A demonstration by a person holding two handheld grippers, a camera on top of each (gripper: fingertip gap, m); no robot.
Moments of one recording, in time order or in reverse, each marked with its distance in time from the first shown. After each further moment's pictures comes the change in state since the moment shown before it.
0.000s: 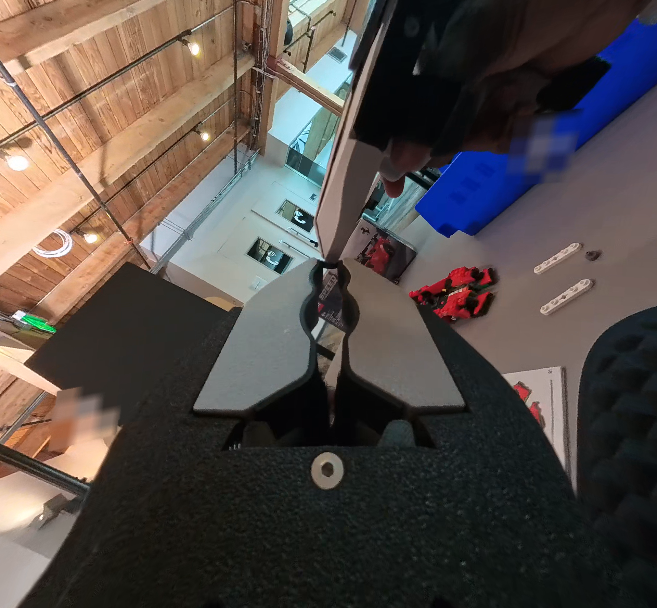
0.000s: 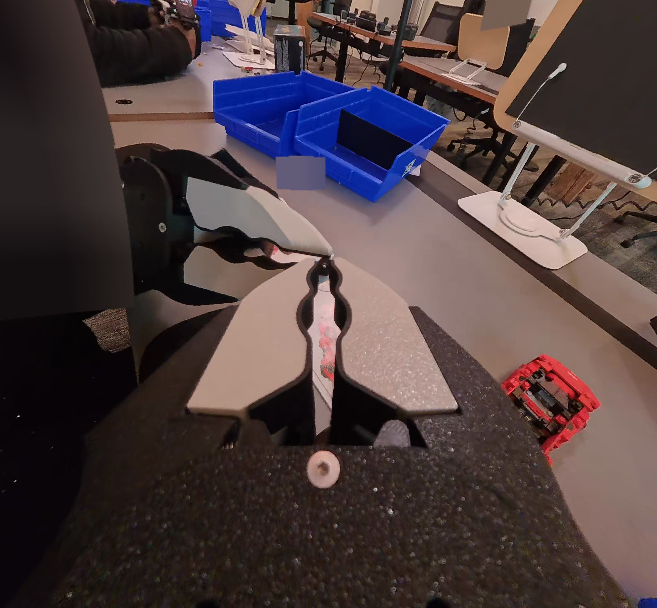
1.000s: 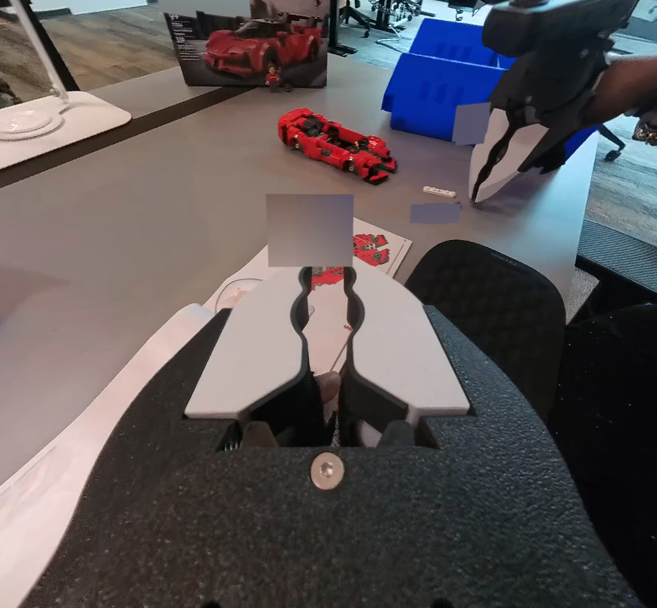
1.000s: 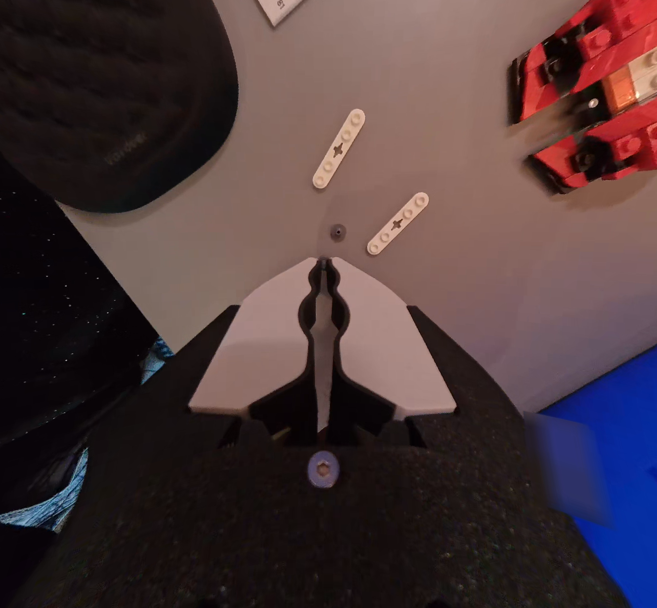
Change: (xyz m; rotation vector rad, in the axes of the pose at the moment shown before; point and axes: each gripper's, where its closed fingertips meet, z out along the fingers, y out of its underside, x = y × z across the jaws) left arm 0.015 0.109 -0.094 -0.505 0.295 -1.089; right arm 0.033 0.209 -0.082 -1.046 -0.191 0.163
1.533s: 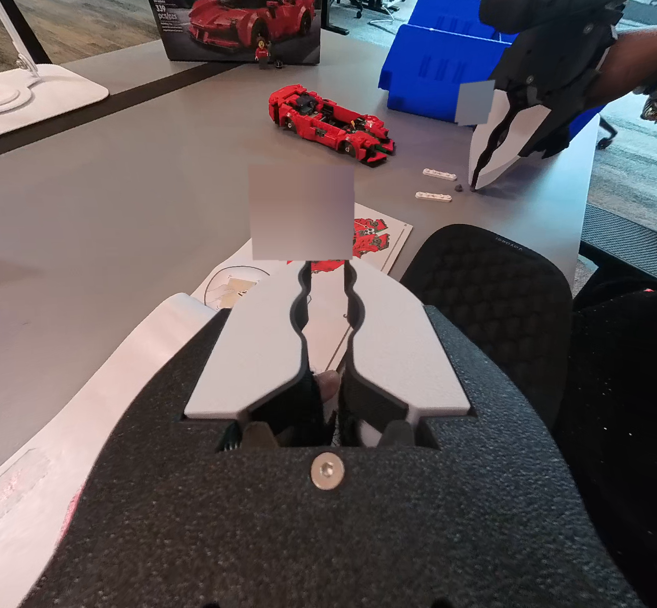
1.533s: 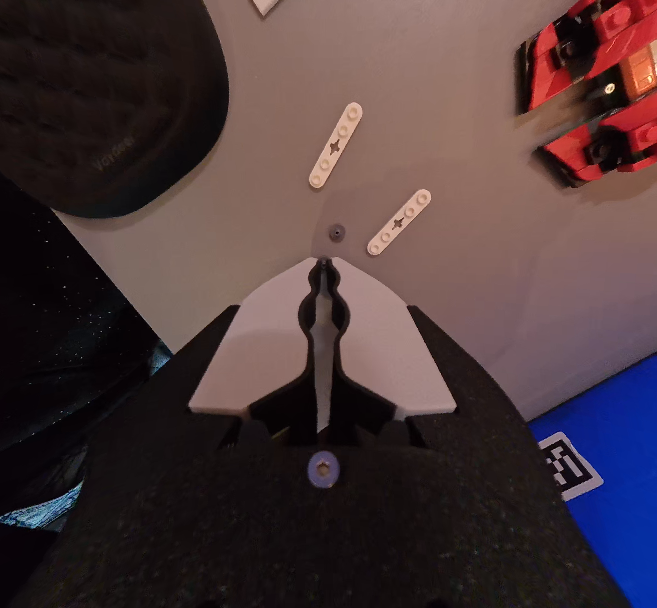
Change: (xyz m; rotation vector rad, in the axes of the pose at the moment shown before) left arm -0.001 0.017 0.008 -0.038 0.027 -0.008; right arm 0.001 0.001 0.004 -0.032 -0.006 0.028
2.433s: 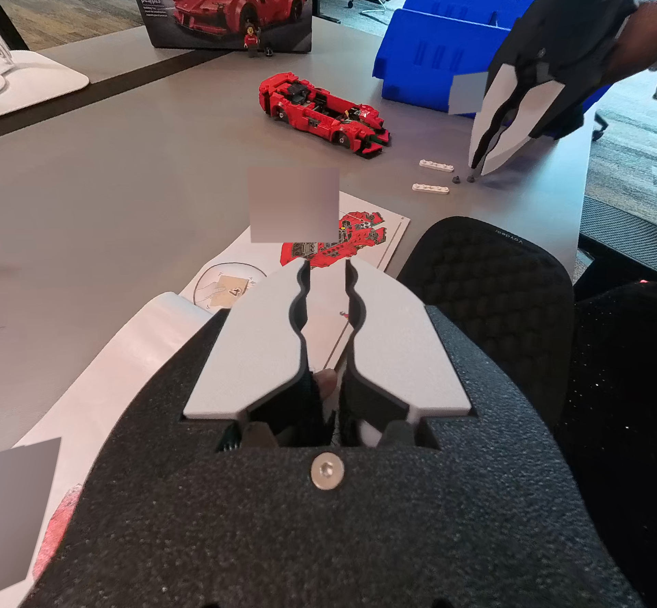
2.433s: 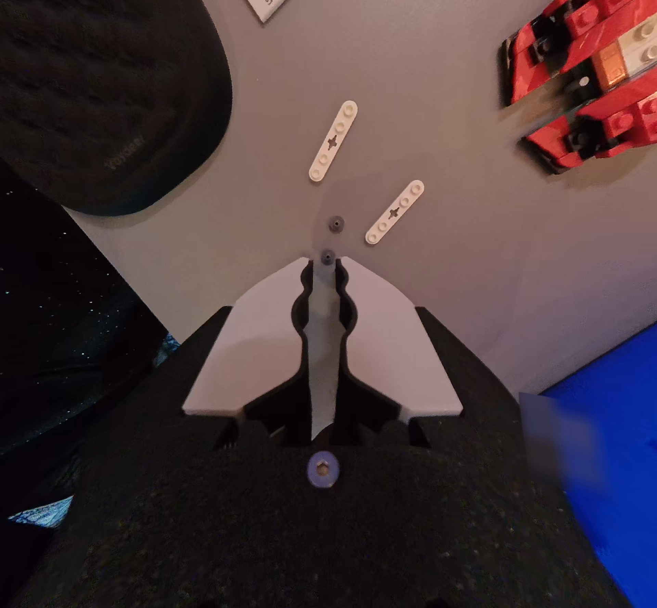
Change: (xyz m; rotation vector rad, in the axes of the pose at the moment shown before) left arm 0.002 0.007 0.007 -0.018 0.025 0.000; right arm 0.000 0.001 -0.010 0.017 0.014 0.020
